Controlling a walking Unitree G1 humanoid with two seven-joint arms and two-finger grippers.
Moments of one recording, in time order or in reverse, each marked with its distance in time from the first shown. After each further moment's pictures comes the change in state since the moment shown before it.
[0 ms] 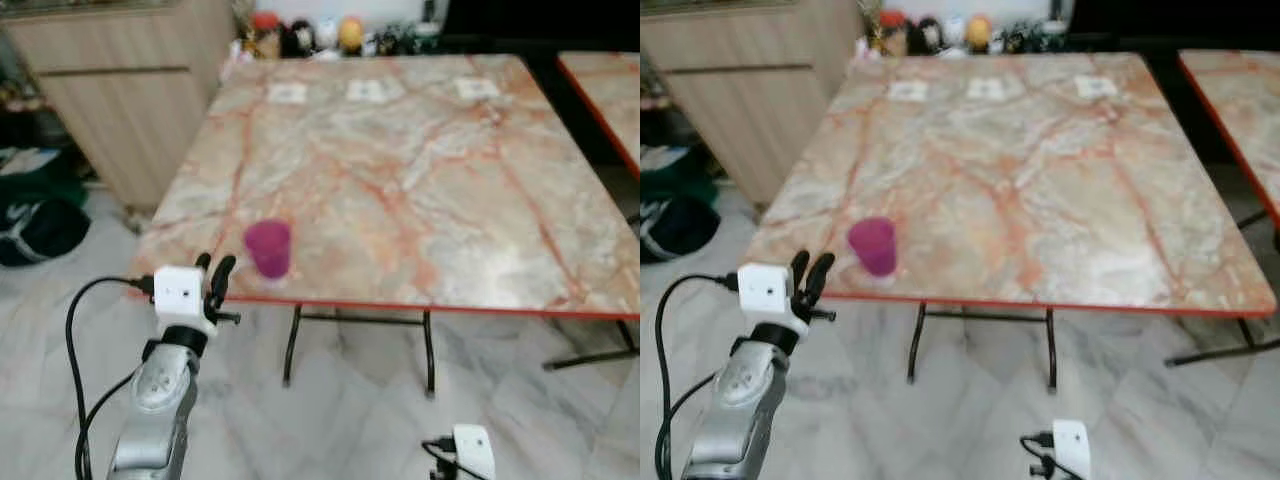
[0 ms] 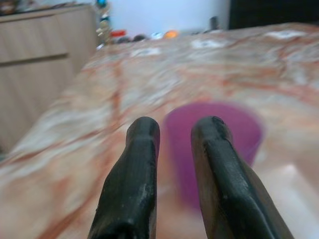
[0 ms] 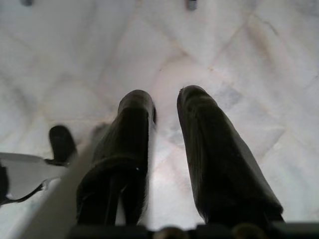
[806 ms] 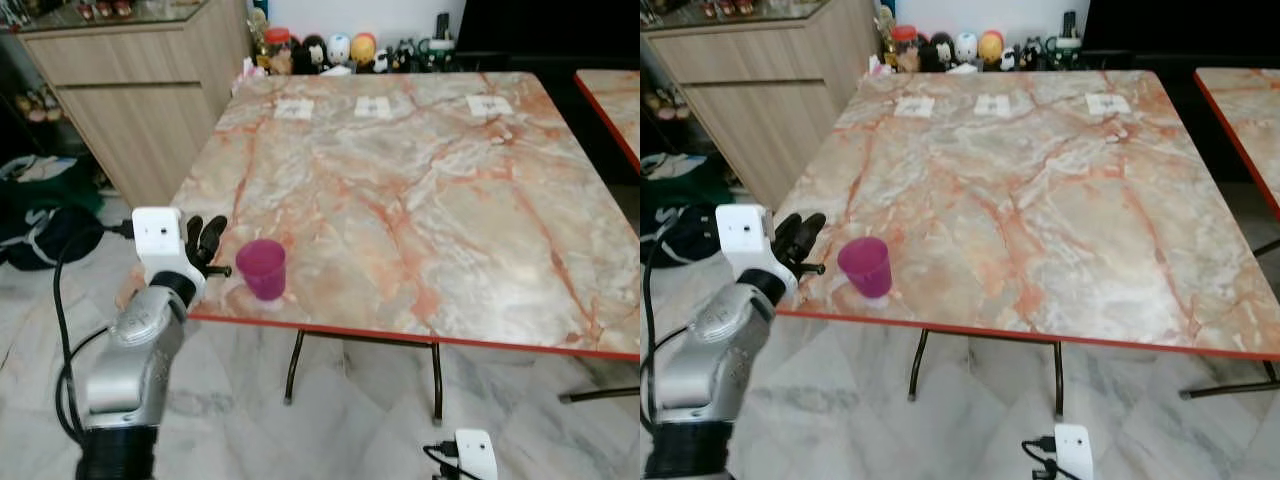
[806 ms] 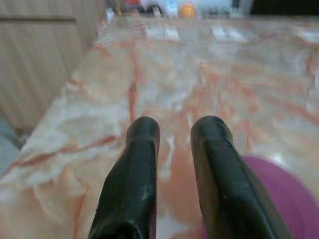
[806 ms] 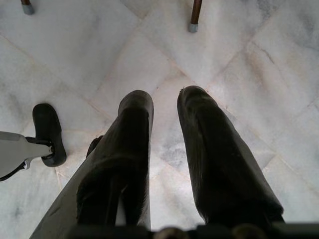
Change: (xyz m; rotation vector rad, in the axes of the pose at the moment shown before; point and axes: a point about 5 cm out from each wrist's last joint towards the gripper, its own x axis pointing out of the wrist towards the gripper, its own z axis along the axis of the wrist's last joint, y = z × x) left arm 0.036 0.029 0.042 -0.106 0.214 -0.043; right arm 0.000 0.000 0.001 -0.016 -0.001 -0.015
